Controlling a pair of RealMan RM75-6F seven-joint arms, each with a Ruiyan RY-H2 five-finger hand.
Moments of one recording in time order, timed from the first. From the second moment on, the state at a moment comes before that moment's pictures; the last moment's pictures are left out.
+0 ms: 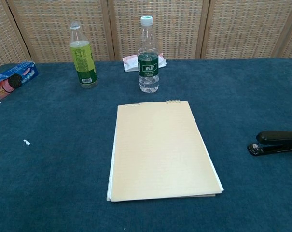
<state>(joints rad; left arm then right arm) -0.11 -1.14 -0.07 -1.67 1.39 1.43 0.14 0.20 -1.29 0.05 -1.56 -1.53 1.38 -0.08</state>
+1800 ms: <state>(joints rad) -0.12 -1.14 -0.07 -1.66 1.36 1.41 0.13 0.42 -1.62 0.16 -1.18 -1.34 1.11 -0.03</state>
